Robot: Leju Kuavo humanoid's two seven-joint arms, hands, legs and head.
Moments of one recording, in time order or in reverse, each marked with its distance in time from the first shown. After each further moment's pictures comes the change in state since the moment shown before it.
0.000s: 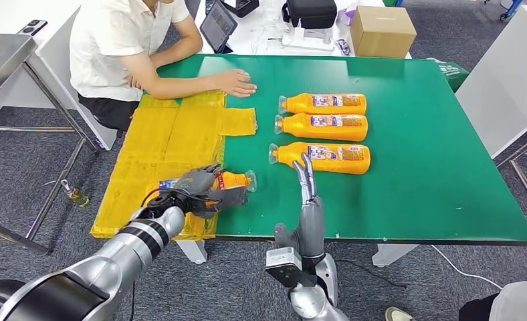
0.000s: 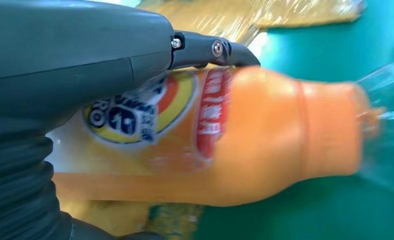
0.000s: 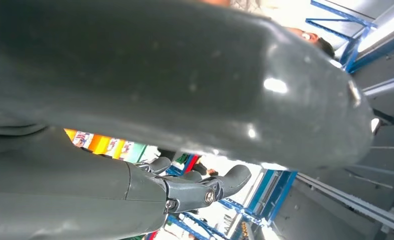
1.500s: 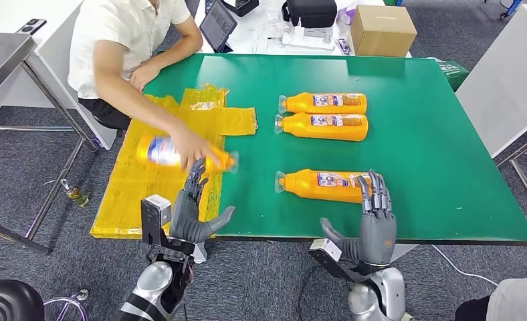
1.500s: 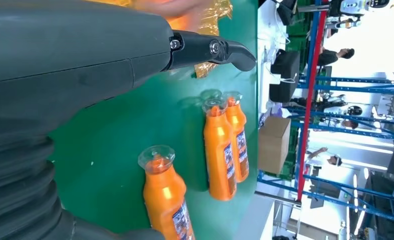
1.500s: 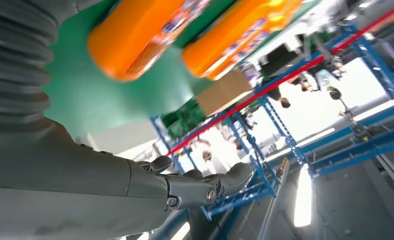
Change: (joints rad) left arm 0.582 -0.003 0.111 -0.805 1.046 0.075 -0.399; right arm 0.069 0.020 -0.618 0.031 0.566 -0.002 0.006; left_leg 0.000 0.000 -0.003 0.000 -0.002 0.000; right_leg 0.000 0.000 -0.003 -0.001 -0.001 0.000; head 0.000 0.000
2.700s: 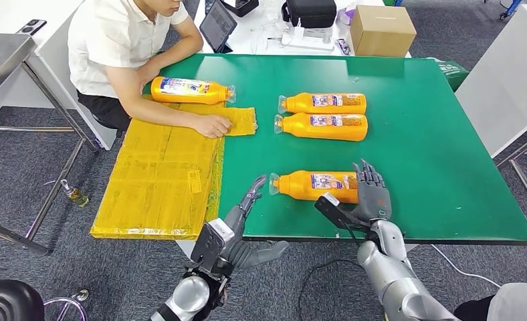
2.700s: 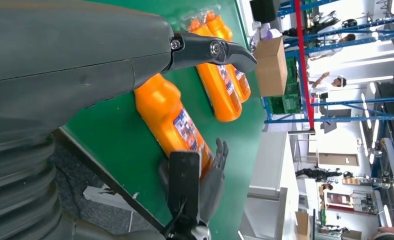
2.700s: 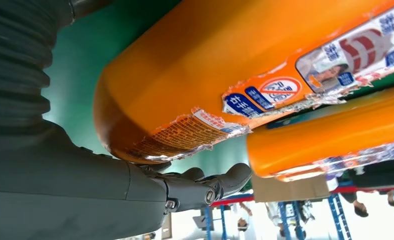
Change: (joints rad) left arm -0.036 -0.039 -0.263 0.045 -0.121 0.007 -0.003; right arm -0.509 -0.227 0.101 0.857 0.171 0.028 0.333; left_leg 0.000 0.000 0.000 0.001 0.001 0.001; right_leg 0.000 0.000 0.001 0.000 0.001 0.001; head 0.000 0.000
